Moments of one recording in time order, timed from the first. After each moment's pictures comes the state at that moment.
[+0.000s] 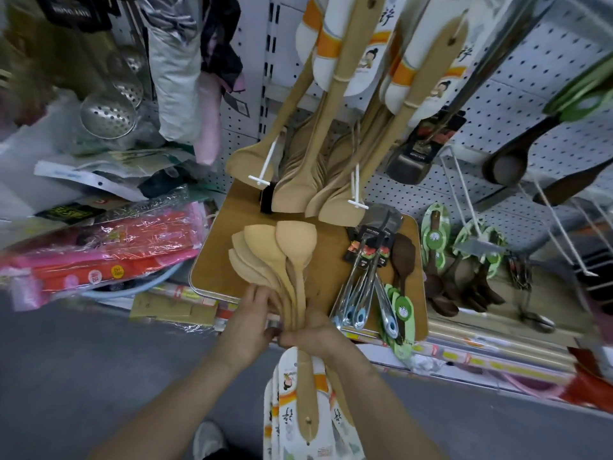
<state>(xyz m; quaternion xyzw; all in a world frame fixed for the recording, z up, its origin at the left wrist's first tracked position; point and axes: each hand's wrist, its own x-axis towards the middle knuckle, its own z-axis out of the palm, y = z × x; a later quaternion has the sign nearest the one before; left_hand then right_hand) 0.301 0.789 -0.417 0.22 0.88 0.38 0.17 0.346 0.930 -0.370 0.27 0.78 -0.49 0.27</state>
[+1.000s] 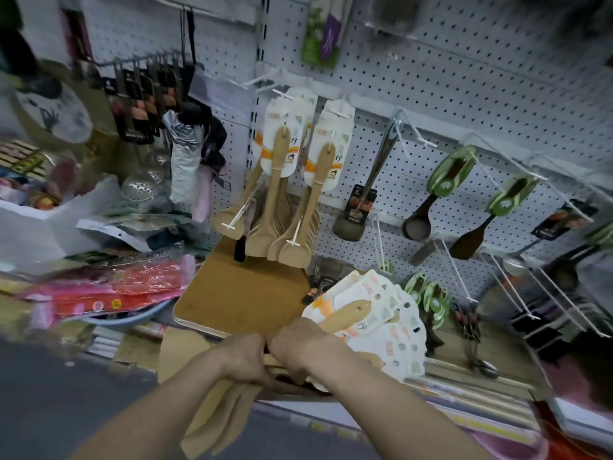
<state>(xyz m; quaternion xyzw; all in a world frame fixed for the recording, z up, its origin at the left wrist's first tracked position) 0.384 0.839 -0.287 0.28 0.89 0.15 0.32 0.423 0.951 -0.208 -0.17 0.92 0.16 0.32</state>
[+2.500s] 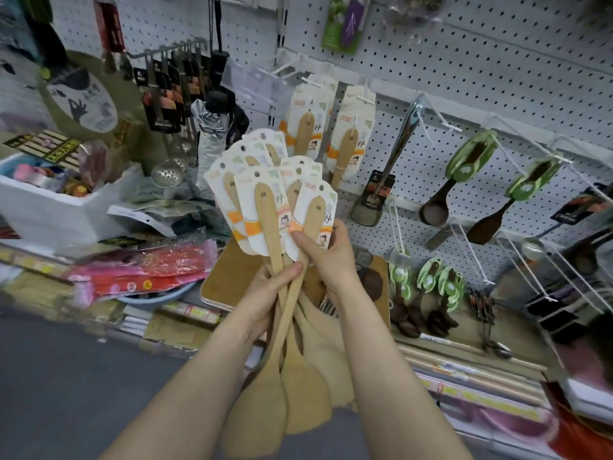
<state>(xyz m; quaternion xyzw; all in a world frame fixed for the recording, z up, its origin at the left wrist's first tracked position) 0.390 0.827 -0.226 0.00 0.49 0.83 0.25 0.392 0.949 -0.178 0.14 0.68 -0.71 -0.13</state>
